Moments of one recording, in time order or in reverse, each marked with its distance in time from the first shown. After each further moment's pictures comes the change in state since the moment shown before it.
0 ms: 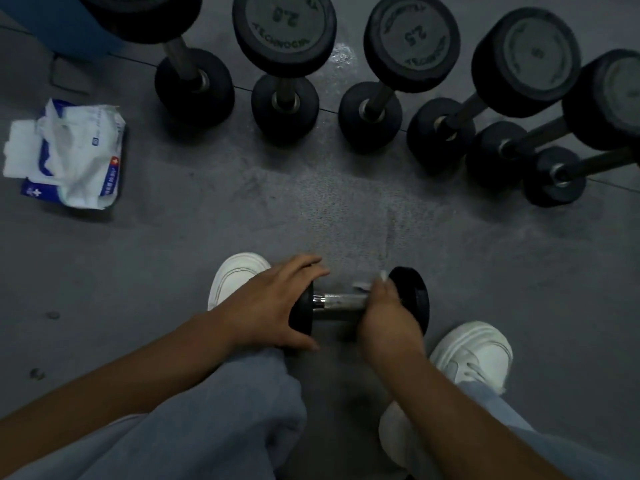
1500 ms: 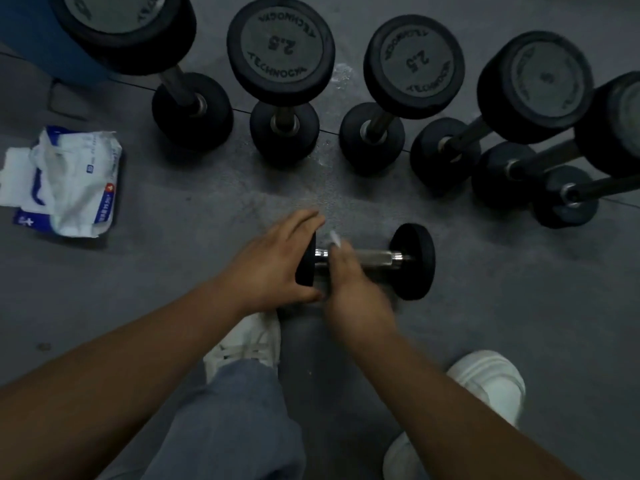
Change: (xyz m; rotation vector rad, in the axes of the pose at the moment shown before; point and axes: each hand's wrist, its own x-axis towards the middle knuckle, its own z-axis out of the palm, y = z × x) left_hand 0.061 0.002 -0.062 0.175 0.111 -0.121; right_hand 0.037 -0.046 -0.034 0.118 0.145 -0.440
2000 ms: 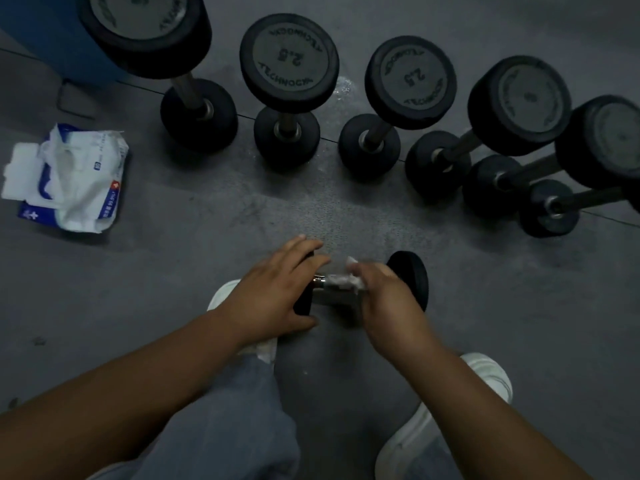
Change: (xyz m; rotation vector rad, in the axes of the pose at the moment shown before) left_hand -0.028 0.001 0.033 0.002 0.055 0.078; right_hand -0.021 0.019 -0.031 0.180 0.066 -0.050
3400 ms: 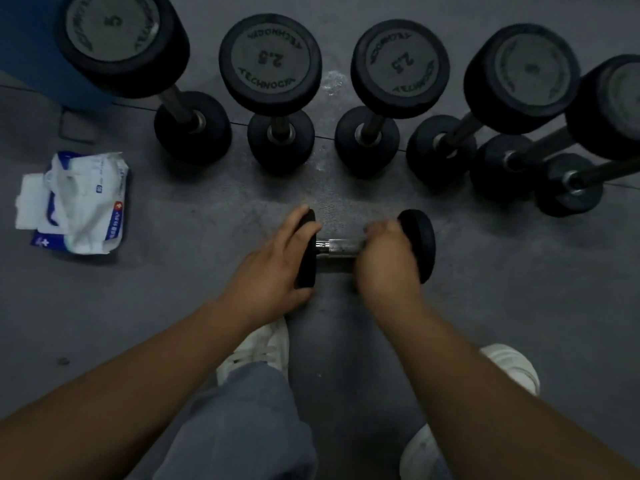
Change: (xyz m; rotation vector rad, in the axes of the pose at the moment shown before) left_hand 0.020 0.001 -0.022 -0.003 0.070 -0.103; right_hand 0.057 -0.003 0.013 -0.110 0.328 0.227
